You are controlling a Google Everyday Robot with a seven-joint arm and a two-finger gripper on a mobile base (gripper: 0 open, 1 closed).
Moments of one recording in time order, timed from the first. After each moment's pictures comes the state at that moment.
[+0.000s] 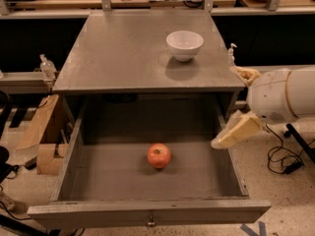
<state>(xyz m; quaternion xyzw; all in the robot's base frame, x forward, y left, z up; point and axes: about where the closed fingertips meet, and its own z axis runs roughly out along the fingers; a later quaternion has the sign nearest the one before) 0.480 -0.156 0.895 -0.56 0.71 0.07 0.42</state>
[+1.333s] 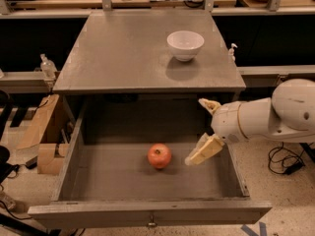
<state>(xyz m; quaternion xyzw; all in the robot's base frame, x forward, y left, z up) 0.510 -0.112 0.776 -0.56 0.71 0.17 0.40</state>
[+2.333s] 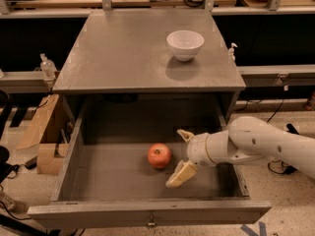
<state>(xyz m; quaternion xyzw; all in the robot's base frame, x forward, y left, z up) 0.512 -0.064 0.635 -0.57 0.71 0.21 0.36</state>
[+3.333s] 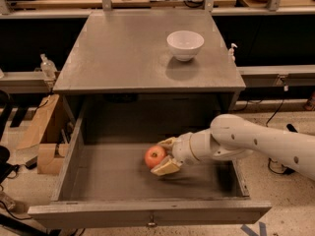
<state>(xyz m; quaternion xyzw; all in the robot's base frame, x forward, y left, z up) 0.522 -0.020 0.613 -0.59 0.69 0.24 0.34</state>
